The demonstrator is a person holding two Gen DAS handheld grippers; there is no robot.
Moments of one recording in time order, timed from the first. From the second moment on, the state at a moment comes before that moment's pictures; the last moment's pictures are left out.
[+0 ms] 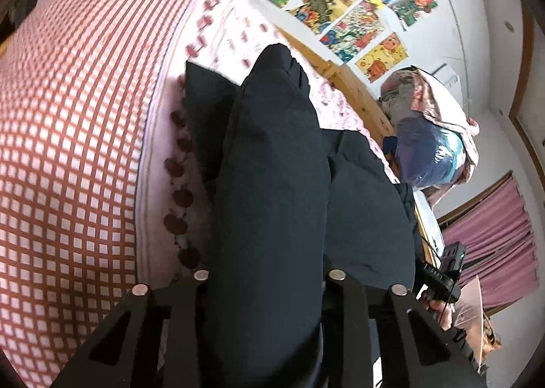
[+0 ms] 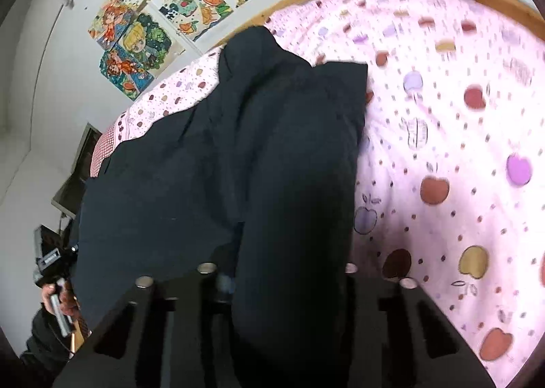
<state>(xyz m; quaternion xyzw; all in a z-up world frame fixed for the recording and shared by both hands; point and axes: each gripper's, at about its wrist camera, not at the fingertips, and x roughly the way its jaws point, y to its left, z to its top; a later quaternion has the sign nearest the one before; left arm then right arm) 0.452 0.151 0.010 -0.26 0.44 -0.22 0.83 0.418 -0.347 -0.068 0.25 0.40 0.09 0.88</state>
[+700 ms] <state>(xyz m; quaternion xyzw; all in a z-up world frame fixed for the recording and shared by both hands) 0.363 0.198 0.094 -0.25 0.38 -0.22 0.86 0.352 -0.307 0.065 0.18 0.31 0.16 0.92</state>
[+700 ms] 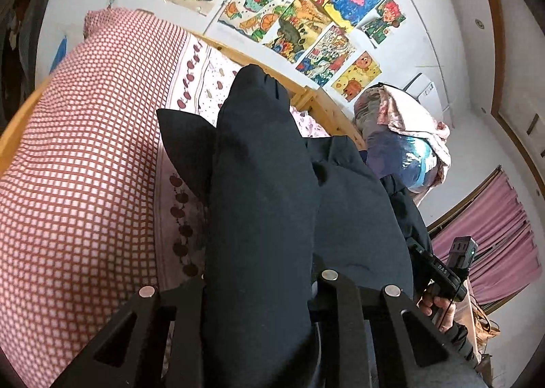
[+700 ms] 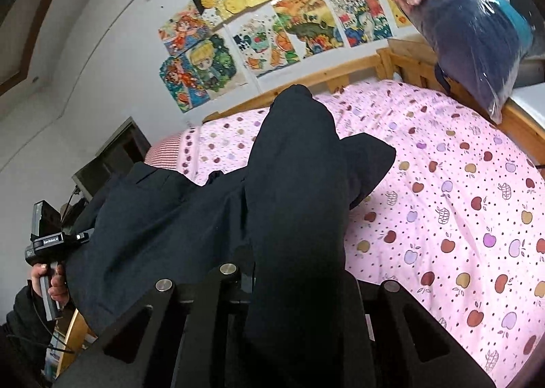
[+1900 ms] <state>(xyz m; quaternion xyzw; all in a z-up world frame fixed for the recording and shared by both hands) 0.303 0.183 0.033 -0.24 0.40 -0.19 0.86 0.298 -0.316 0.027 0.16 0.35 0.12 0.92</state>
